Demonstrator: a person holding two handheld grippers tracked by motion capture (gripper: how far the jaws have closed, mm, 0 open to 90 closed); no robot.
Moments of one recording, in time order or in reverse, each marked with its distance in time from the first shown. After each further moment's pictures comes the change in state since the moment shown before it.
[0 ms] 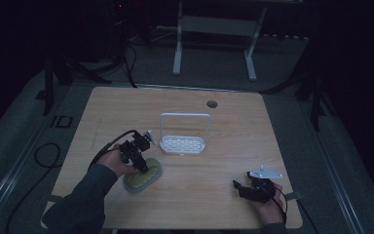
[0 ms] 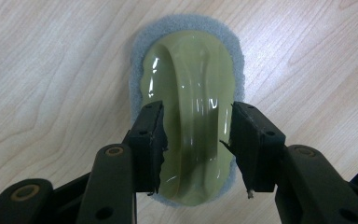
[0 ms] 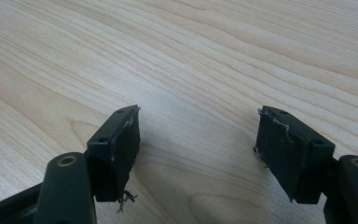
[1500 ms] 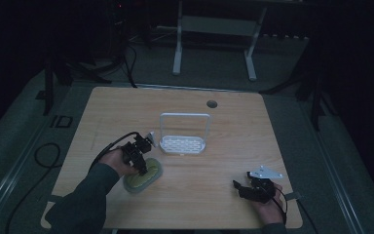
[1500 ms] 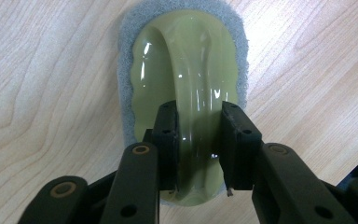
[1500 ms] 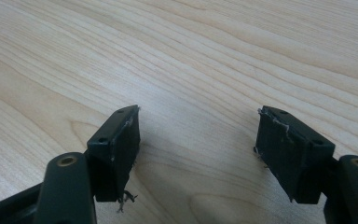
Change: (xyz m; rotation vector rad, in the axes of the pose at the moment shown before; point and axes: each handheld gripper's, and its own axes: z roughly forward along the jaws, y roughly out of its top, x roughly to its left) left arm 0.002 0.004 0.011 0.061 -0.033 0.009; right arm 0.000 0.000 0.000 0.000 0.000 0.000
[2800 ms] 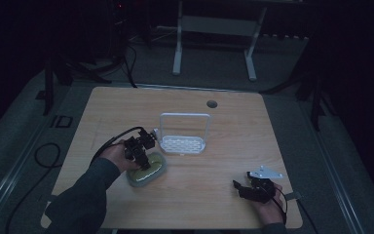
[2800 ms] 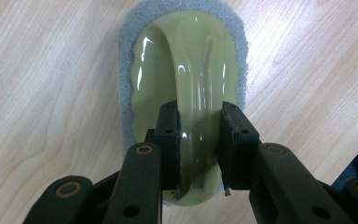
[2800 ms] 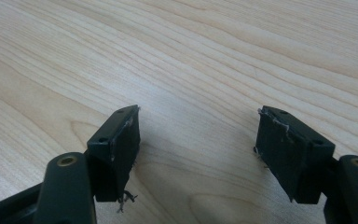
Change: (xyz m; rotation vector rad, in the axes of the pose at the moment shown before) left arm -0.009 0.010 -0.022 -0.047 0.036 0.113; right arm 0.000 0.000 0.000 0.000 0.000 0.000
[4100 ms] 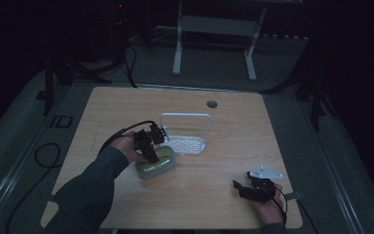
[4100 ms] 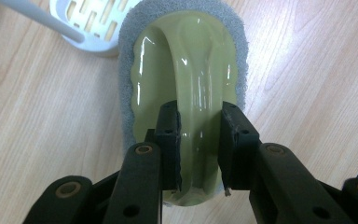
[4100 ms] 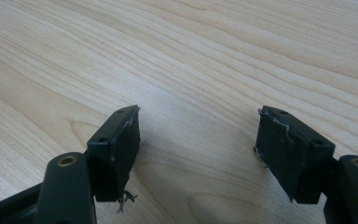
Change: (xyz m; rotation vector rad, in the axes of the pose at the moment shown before) left arm -0.006 0.027 -0.013 -0.048 0.035 0.190; right arm 0.000 0.000 0.000 0.000 0.000 0.000
